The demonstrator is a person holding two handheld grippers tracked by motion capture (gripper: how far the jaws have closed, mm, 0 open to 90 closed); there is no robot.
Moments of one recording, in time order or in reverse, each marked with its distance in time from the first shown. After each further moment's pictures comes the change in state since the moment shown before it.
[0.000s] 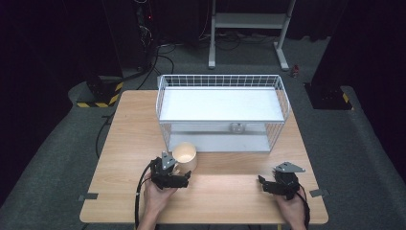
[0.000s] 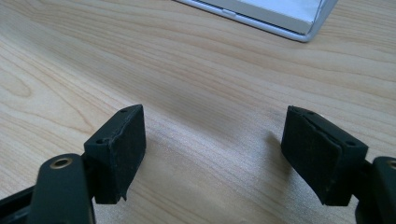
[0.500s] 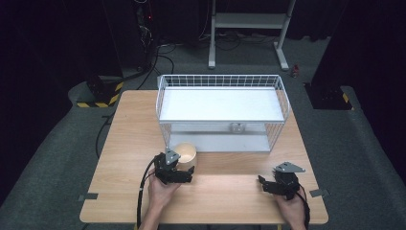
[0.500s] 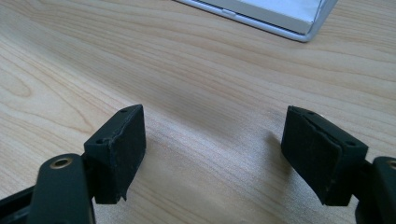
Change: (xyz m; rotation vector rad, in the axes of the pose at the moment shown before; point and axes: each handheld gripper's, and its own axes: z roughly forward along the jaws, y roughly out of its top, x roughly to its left) left arm 0.000 0.010 0.012 -0.014 -0.008 -0.017; right arm 0.000 0.000 0.000 0.000 0.000 0.003
